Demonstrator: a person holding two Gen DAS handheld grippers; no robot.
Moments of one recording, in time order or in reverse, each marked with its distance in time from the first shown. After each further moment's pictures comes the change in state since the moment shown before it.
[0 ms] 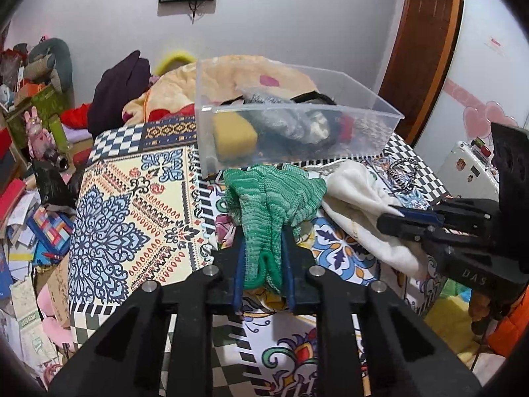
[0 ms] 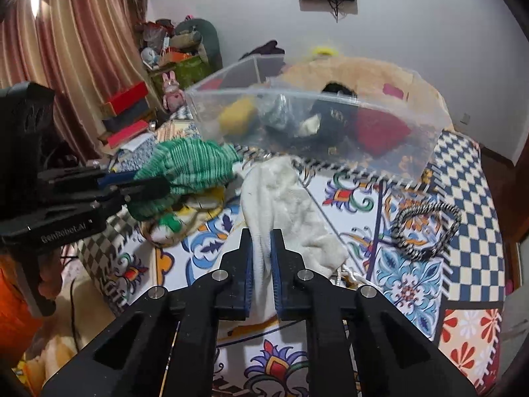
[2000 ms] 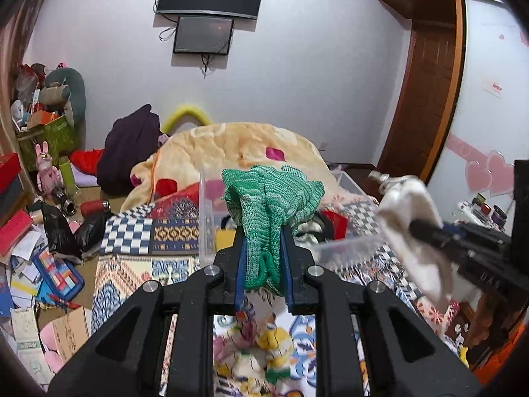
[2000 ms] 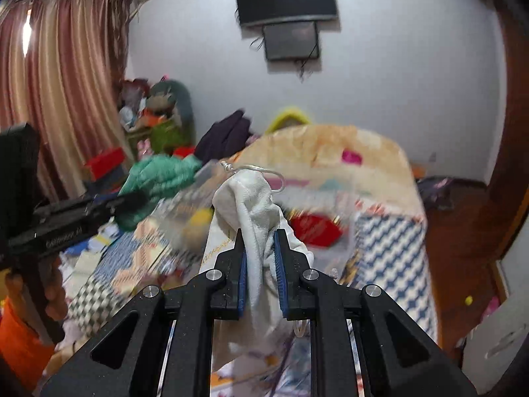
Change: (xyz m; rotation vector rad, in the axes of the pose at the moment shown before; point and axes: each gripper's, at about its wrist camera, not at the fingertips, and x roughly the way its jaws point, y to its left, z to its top) left arm -0.031 -0.005 0.089 -0.058 -0.242 0.030; right arm -0.060 -0.028 0.064 0.051 -0.263 -0.131
